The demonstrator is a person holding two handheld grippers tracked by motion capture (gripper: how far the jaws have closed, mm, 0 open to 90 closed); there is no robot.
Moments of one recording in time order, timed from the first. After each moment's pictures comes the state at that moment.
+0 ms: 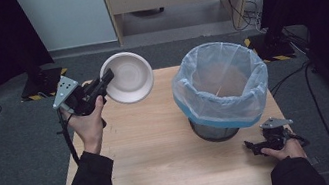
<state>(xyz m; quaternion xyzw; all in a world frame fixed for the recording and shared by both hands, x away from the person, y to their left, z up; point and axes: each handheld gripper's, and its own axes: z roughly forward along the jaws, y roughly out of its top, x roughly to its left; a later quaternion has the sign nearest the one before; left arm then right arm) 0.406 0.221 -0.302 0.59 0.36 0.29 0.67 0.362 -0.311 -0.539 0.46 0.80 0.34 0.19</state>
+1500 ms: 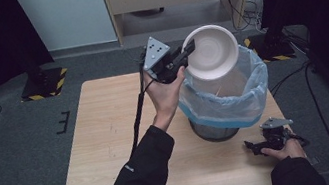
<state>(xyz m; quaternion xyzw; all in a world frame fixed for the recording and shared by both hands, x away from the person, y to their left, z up) 0.440 0.031 -0.267 0.64 0.26 0.24 0.68 0.362 -0.310 -0.539 0.46 0.80 0.34 0.19</state>
